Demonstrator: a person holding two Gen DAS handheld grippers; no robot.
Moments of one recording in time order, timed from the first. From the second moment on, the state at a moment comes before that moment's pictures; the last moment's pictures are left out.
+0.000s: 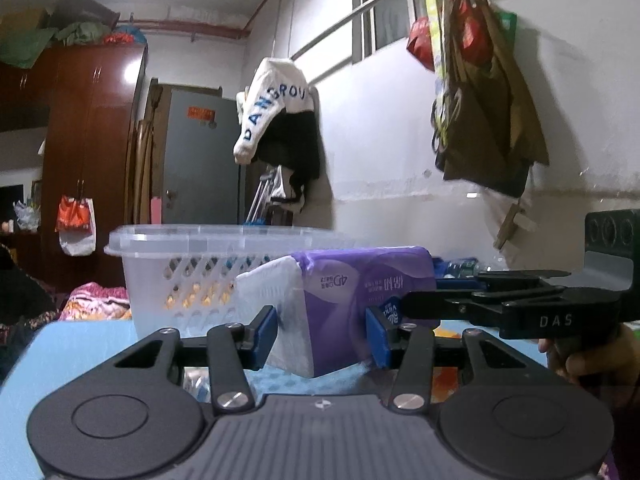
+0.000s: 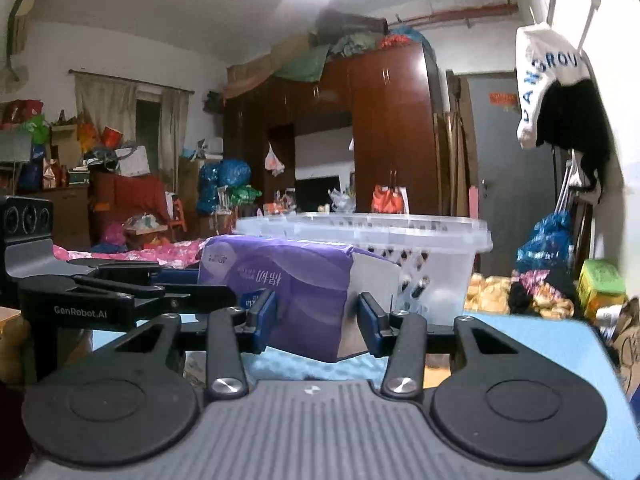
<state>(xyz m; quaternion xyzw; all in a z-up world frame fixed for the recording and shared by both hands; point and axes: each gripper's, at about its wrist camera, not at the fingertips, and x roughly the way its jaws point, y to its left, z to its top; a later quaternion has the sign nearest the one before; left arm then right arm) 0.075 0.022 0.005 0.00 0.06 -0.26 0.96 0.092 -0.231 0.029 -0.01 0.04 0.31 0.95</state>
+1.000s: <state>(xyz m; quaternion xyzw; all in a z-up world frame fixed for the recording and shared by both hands) 0.228 0.047 0.089 0.01 0.14 -0.18 0.97 0.234 -0.173 0.090 -0.04 0.14 0.30 0.94</state>
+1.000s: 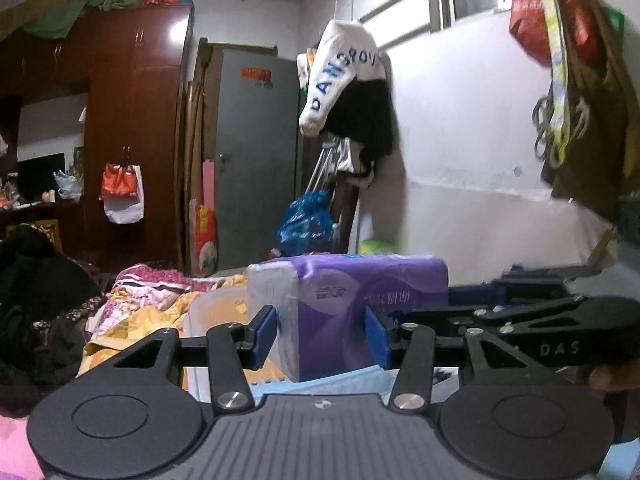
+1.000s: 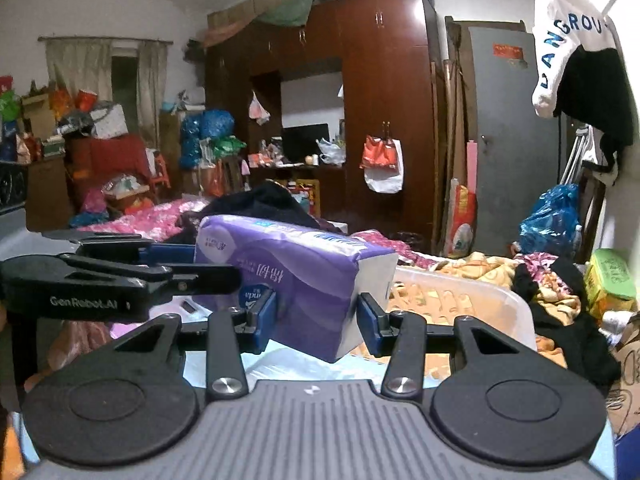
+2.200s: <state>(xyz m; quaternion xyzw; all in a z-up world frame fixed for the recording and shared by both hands) 0.150 0.046 -0.005 0.02 0.24 -0.13 0.96 0.083 -0.269 -0.006 0.03 0.18 0.16 0.97</state>
